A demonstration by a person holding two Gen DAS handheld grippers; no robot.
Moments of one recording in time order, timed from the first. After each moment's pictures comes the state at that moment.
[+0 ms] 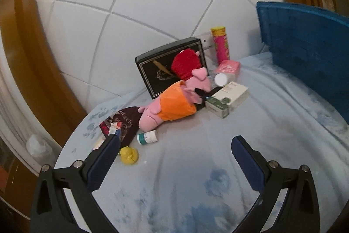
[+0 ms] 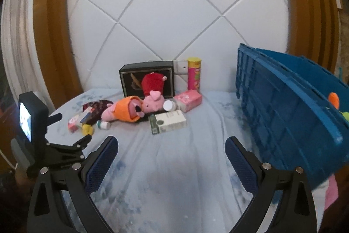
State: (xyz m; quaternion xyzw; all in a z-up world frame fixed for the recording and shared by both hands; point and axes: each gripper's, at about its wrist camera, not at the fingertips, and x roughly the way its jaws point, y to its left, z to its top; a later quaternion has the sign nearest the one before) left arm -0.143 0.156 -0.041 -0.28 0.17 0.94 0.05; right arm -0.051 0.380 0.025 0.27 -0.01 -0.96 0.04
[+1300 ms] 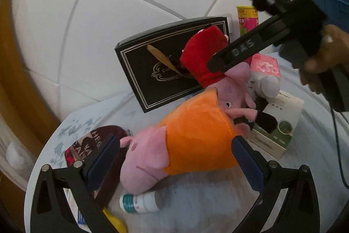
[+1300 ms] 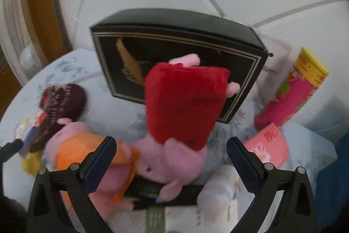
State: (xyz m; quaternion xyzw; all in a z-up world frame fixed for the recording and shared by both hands) left arm -0.359 0.135 -0.127 -0.29 0.16 0.94 0.09; right arm -0.510 0.268 -0.120 0.43 0.09 -0.89 0.15
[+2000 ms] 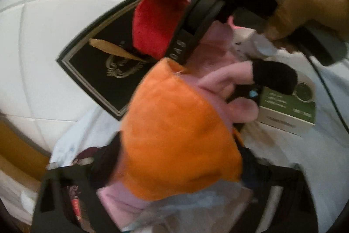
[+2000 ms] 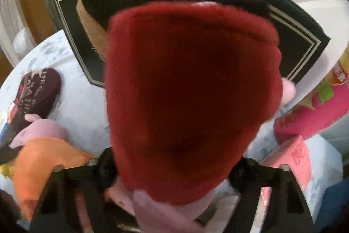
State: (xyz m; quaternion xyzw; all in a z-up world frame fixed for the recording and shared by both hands) left arm -0.408 0.169 -0.166 -0.33 0.27 0.89 0.16; right arm -0.563 0.255 -0.169 0.46 0.13 -0.86 0.15
